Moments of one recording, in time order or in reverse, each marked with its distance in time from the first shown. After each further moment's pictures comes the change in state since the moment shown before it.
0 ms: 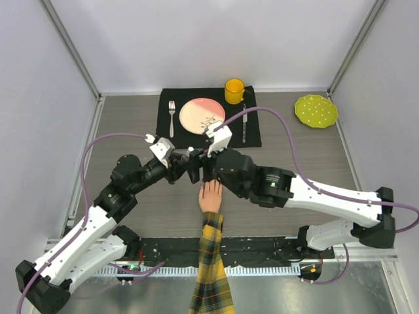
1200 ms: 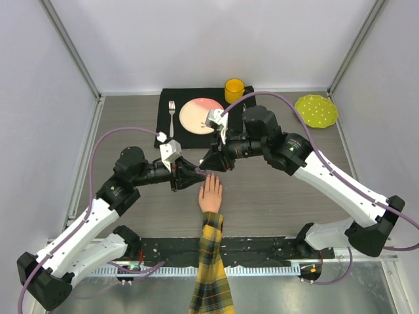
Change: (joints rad) left arm 0.000 0.109 0.097 -0.019 0.465 -0.076; right arm -0.430 -0.011 0.123 -0.280 -1.167 -0.428
